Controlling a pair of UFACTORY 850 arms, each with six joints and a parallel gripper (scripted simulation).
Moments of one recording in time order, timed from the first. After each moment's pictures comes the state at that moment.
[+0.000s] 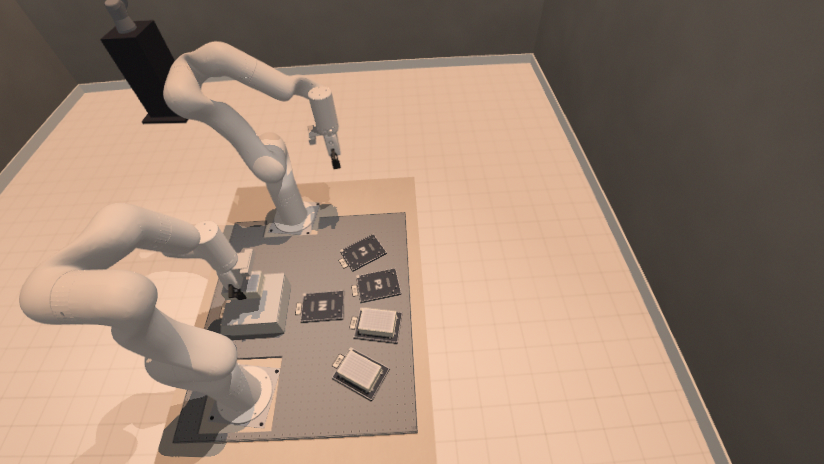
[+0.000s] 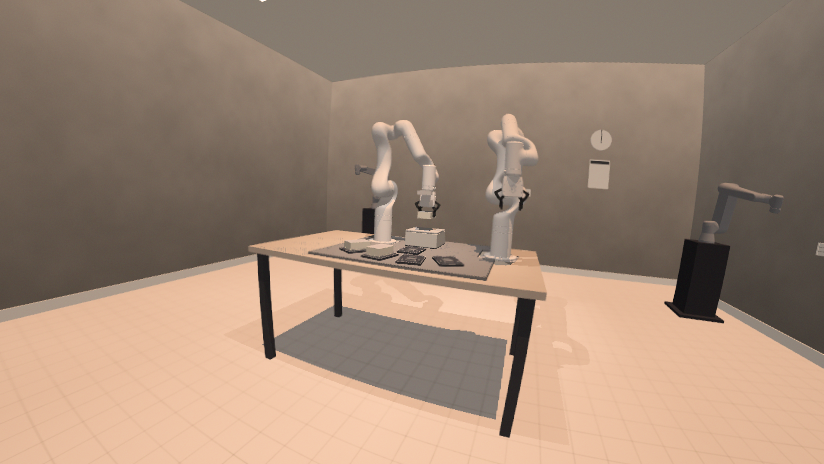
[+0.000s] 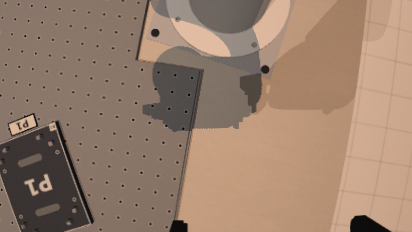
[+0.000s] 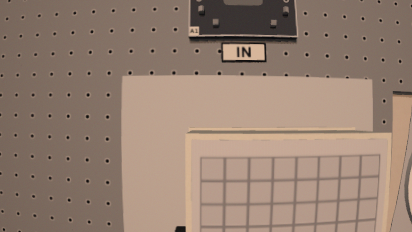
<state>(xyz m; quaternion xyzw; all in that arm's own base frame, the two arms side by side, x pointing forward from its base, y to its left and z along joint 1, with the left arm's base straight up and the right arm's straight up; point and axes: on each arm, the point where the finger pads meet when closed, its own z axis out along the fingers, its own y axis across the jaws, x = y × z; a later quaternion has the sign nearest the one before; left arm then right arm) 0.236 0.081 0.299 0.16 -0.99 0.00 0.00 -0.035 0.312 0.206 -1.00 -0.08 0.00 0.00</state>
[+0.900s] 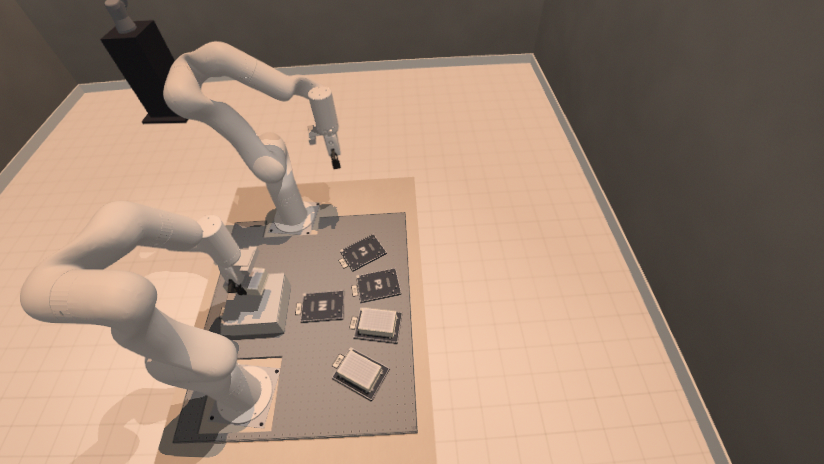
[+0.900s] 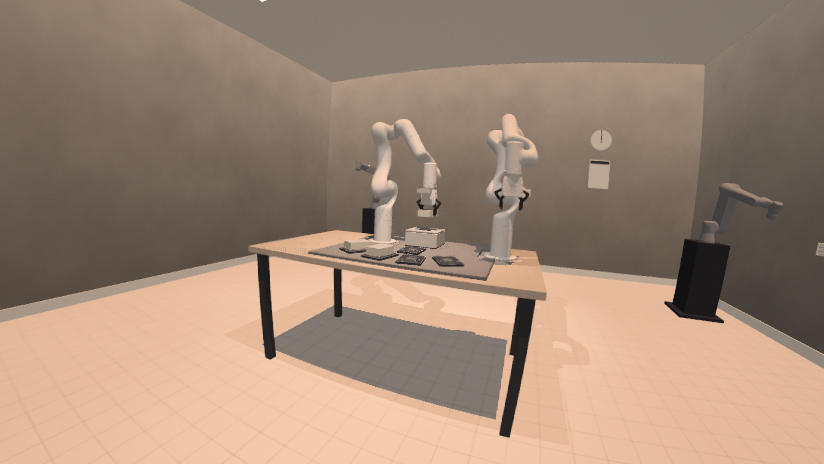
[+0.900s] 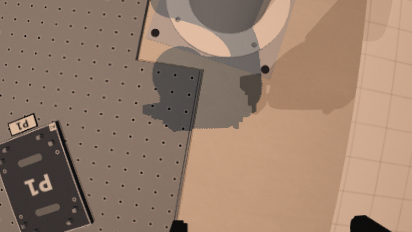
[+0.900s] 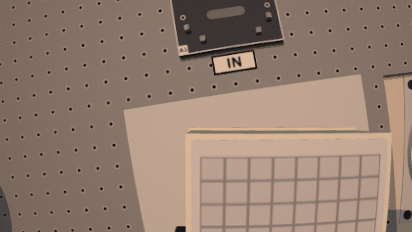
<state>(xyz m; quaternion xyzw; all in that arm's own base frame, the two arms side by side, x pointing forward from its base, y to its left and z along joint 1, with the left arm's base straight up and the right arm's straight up) 0.236 0.081 0.299 0.16 -0.99 0.00 0.00 -0.026 0.324 0.219 -1.00 0.00 0.00 0.00</state>
